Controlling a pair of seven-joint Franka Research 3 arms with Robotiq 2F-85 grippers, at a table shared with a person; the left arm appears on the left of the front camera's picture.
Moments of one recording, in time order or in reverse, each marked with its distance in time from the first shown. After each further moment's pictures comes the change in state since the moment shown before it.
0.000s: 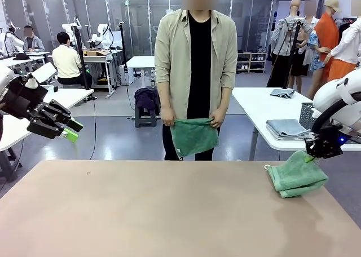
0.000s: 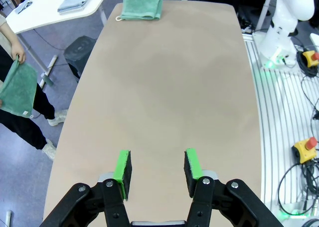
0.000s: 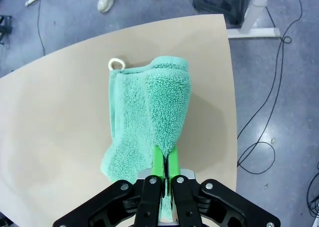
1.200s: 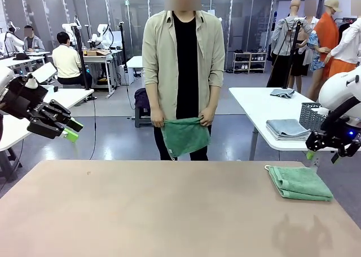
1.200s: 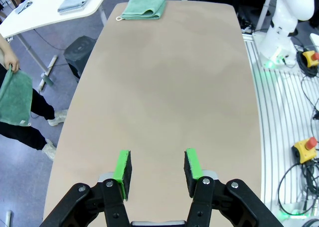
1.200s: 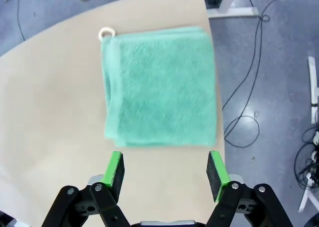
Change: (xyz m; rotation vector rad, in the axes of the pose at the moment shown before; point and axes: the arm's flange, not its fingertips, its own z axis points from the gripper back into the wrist) left arm 0.000 0.000 0.000 0.000 0.000 0.000; right arm -0.030 0.024 0.049 -0.123 0.075 -0.022
